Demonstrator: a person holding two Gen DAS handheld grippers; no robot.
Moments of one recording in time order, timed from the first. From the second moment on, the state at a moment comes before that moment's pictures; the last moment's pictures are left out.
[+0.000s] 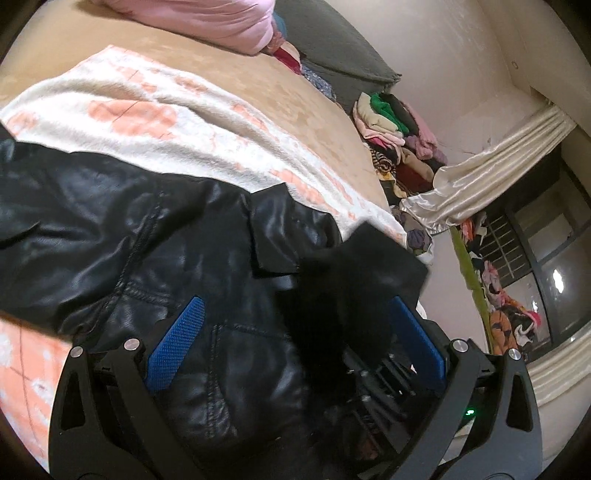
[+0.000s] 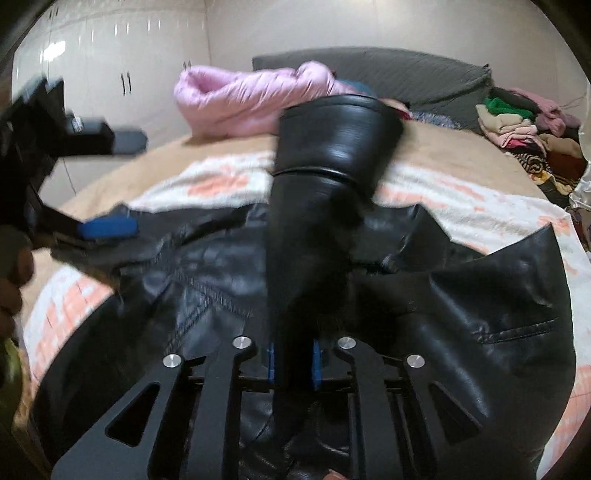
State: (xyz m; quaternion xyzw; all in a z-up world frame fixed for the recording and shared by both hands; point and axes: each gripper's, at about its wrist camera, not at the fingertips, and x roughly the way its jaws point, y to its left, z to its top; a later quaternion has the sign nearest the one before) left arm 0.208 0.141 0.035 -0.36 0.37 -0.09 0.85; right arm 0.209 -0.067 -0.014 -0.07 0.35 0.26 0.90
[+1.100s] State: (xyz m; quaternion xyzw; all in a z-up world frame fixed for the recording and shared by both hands) left arm 0.232 0.119 -0.011 -0.27 0.46 -0.01 0.84; right arm 0.207 -0.230 0.047 0.13 0.33 0.18 0.92
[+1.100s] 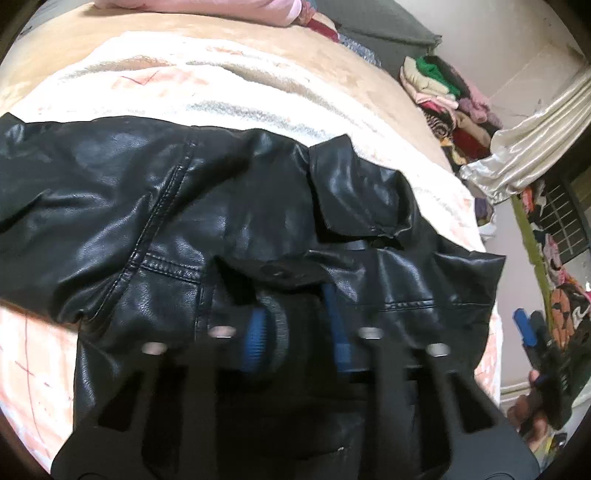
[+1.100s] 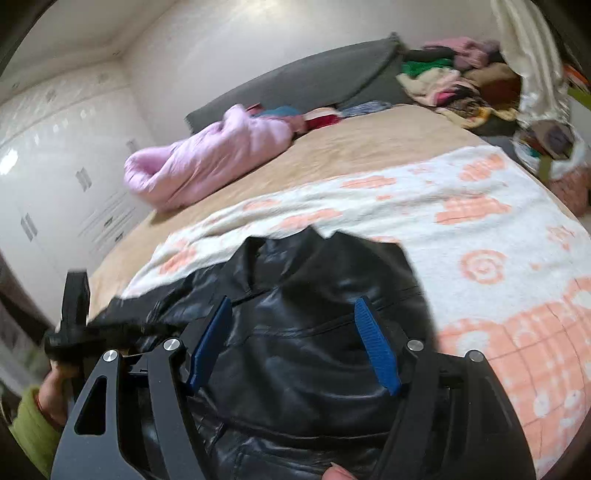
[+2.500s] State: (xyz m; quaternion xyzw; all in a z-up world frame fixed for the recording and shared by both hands) left arm 0.187 0.104 0.074 -0.19 0.32 -0.10 0.92; right arm 0.308 -0.312 -0.043 0.31 0.42 0.11 0.85
